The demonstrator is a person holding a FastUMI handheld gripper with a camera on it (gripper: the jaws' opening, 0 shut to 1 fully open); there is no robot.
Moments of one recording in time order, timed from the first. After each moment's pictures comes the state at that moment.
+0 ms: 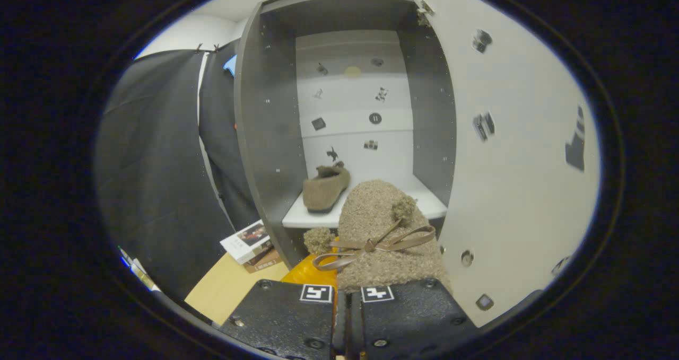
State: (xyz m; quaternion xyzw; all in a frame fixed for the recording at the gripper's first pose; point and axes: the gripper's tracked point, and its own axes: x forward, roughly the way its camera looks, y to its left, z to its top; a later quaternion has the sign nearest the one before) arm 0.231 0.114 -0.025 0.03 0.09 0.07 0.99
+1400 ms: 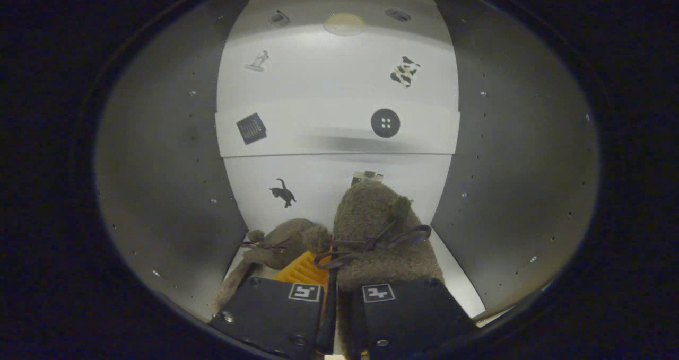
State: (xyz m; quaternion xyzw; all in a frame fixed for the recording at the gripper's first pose) arm 0.519 0.111 -0.007 0.01 0.16 0.00 0.99
